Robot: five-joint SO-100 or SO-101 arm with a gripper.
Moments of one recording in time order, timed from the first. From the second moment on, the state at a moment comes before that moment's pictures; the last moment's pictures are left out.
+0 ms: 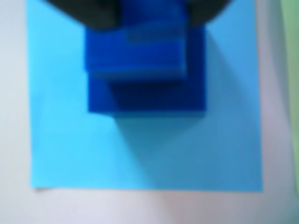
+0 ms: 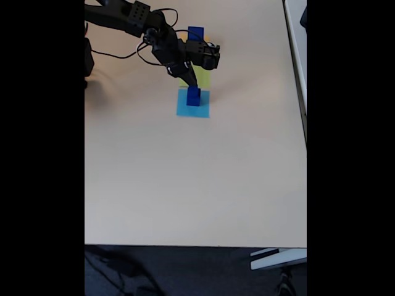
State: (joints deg) arm 12.8 89.2 101.4 42.7 75.7
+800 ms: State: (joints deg) arm 13.4 89.7 104.2 40.1 75.7
